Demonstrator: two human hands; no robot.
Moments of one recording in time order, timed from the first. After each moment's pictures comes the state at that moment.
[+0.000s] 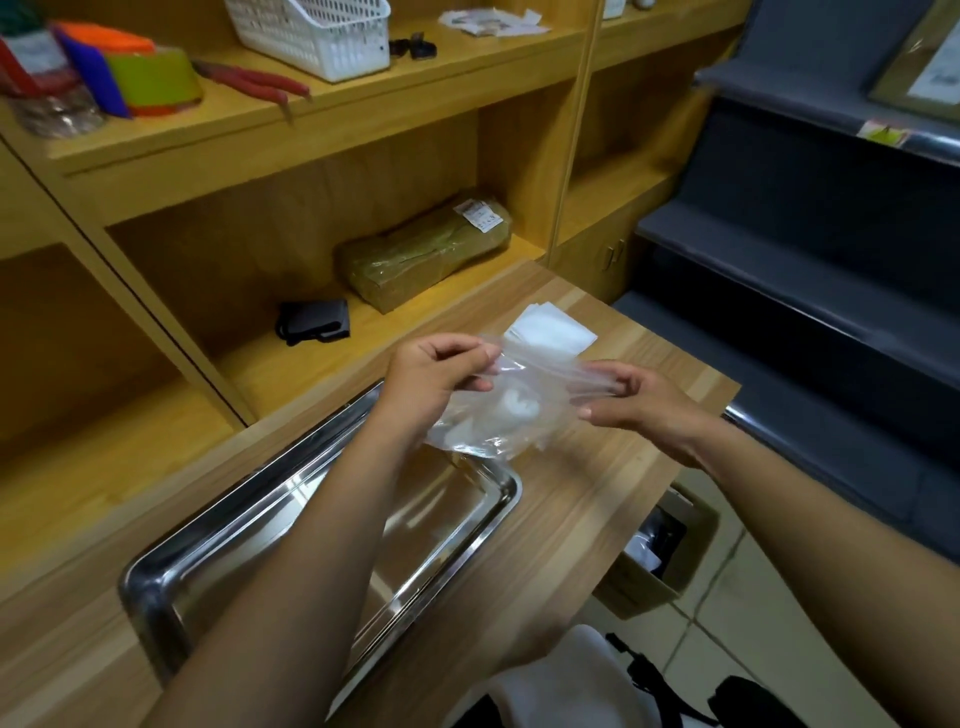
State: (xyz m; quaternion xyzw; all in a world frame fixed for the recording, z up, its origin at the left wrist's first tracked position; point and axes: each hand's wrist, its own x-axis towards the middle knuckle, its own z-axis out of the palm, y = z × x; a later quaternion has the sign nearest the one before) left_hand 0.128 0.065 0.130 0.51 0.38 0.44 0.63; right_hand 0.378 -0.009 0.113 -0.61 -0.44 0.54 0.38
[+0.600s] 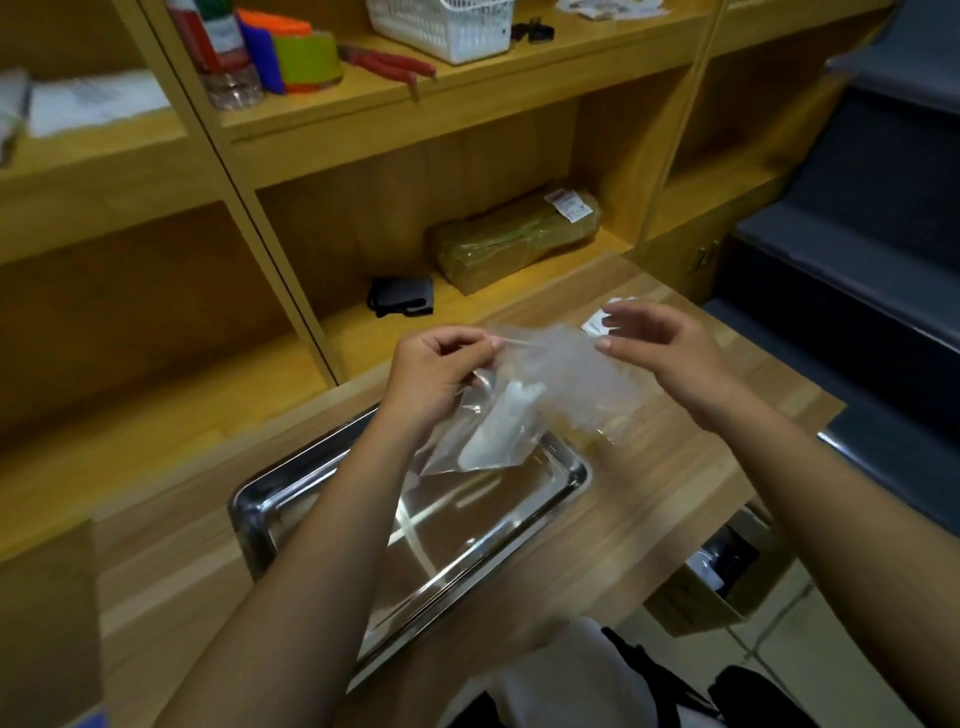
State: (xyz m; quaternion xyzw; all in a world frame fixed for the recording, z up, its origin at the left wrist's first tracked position) left_hand 0.045 0.039 0.136 0.53 0.47 0.47 0.53; right_hand 0.301 0.018 0.143 -0.59 -0.54 0.40 0.45
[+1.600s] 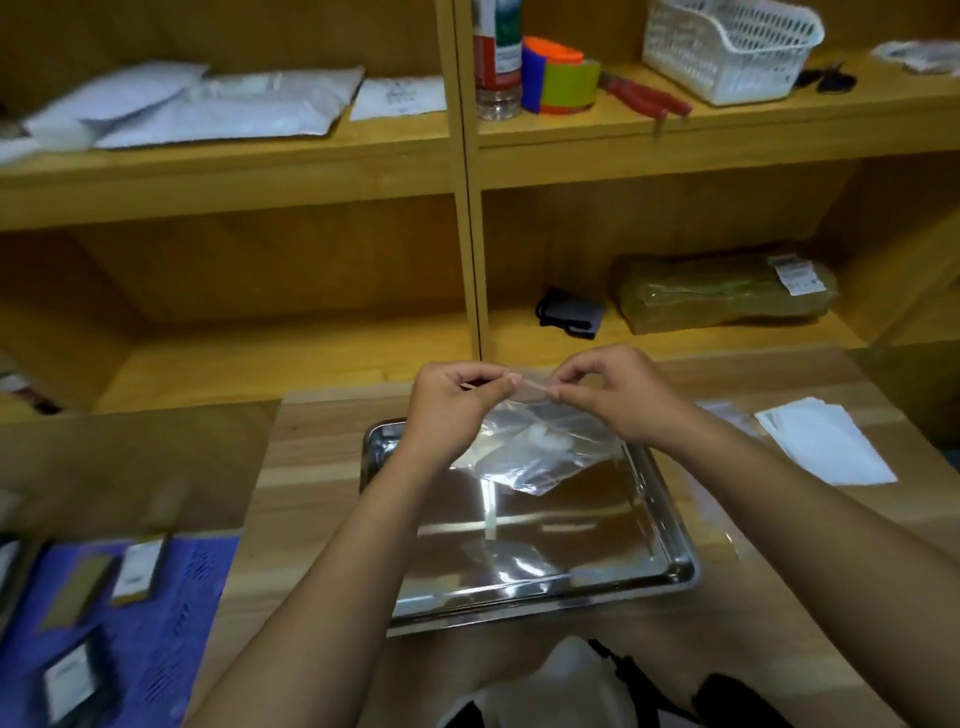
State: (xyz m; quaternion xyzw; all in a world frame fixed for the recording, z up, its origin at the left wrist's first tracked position) left_hand -0.024 -0.005 0.143 0.42 0.64 0.55 0.33; right_hand 0.152 0.086 0.159 -0.37 -0.84 0.35 0.19
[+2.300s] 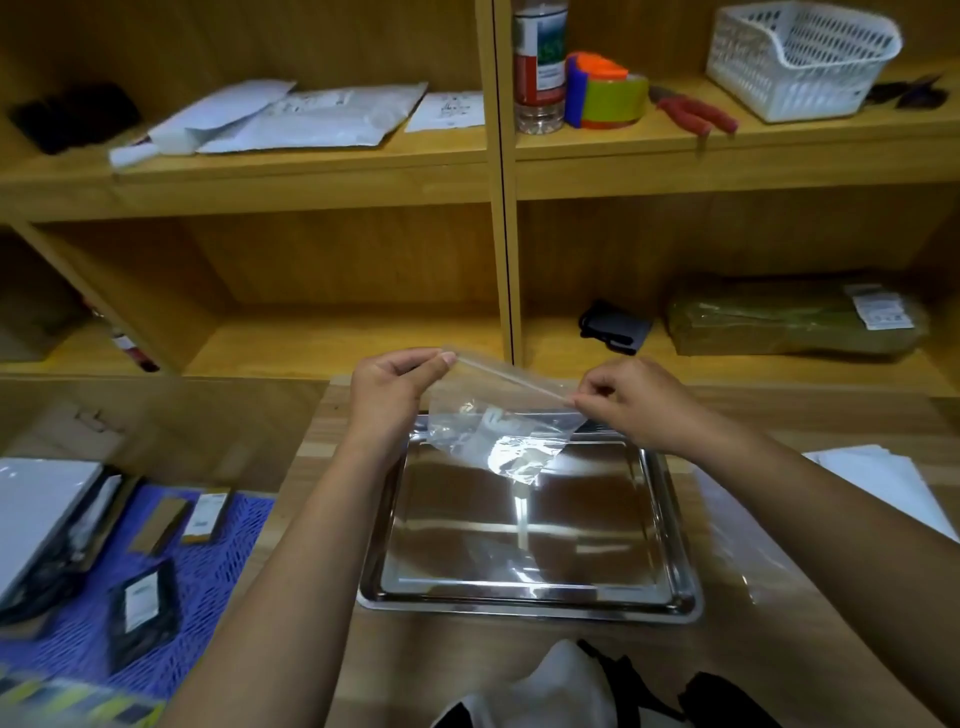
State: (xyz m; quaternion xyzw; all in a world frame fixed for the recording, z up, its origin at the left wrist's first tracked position) left_hand -0.040 -0.027 0.161 0.28 0.69 0.62 0.25; right_hand 0.181 0.112 0.163 -0.28 -0.91 0.29 0.13
